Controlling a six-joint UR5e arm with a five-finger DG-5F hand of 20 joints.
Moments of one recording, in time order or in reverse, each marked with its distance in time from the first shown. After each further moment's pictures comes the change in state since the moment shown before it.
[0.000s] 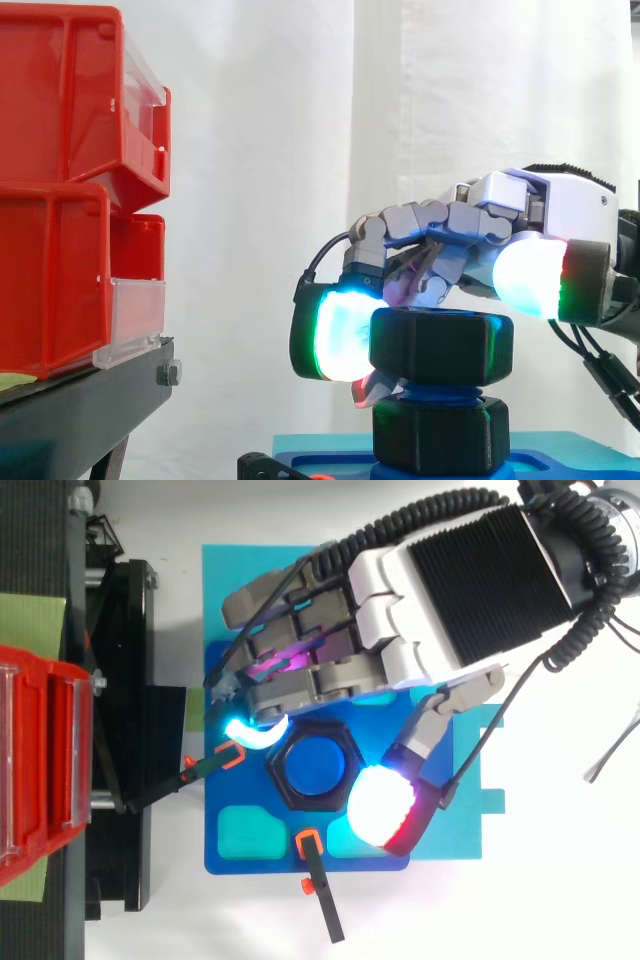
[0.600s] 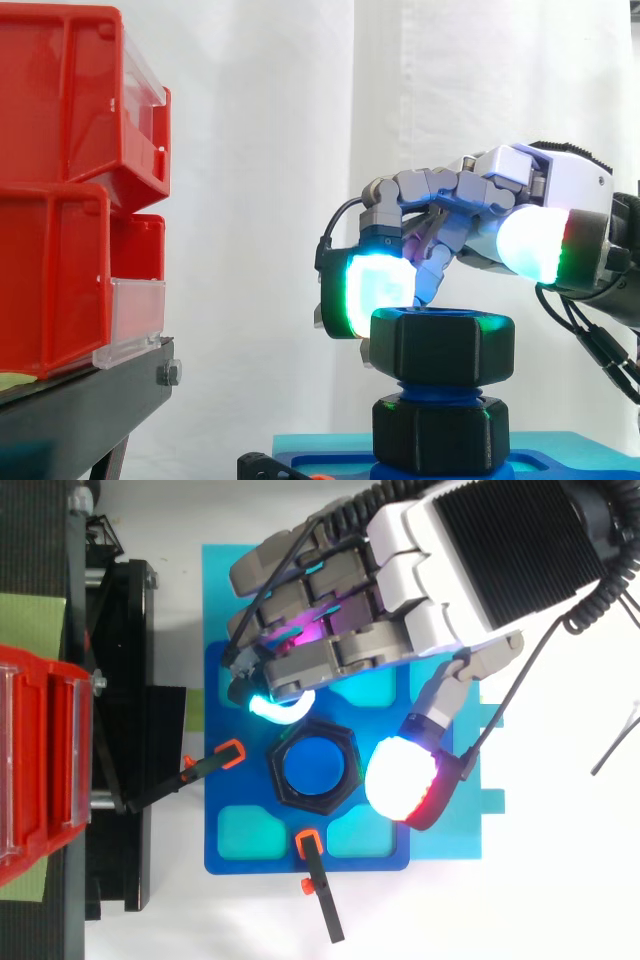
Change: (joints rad) arm -0.036 0.000 0.026 0.037 -0.069 -0.001
